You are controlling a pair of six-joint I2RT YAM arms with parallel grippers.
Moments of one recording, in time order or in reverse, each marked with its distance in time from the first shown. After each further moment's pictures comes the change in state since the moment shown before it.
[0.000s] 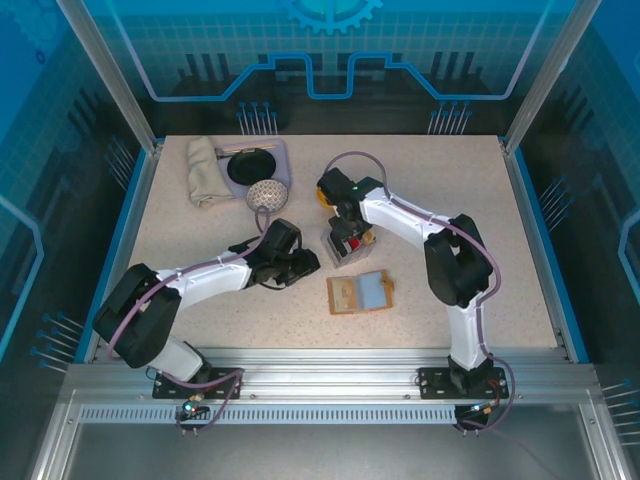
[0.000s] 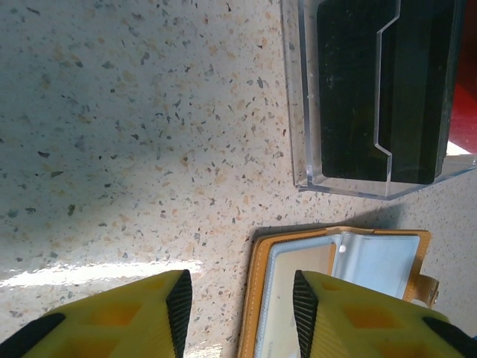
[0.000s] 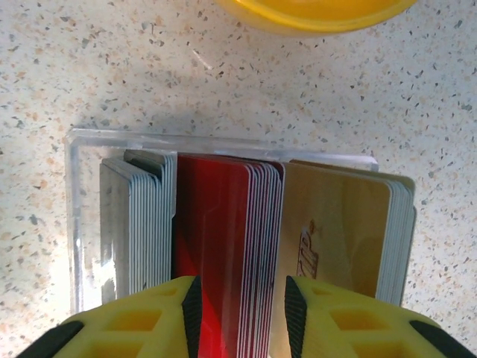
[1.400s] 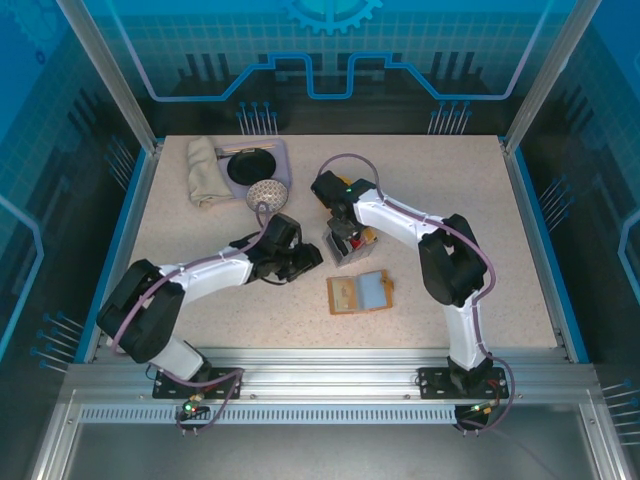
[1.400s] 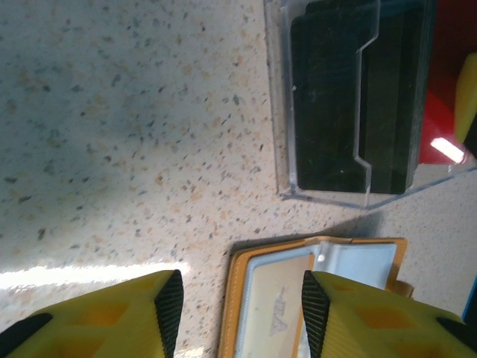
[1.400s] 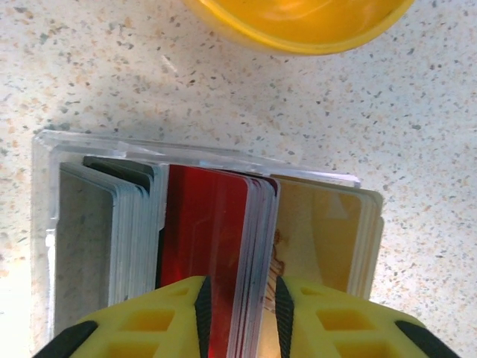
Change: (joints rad) left arm 0.030 0.043 0.044 0.020 0.048 0.000; right arm 0.025 0.019 0.019 -0.010 0.108 -0.050
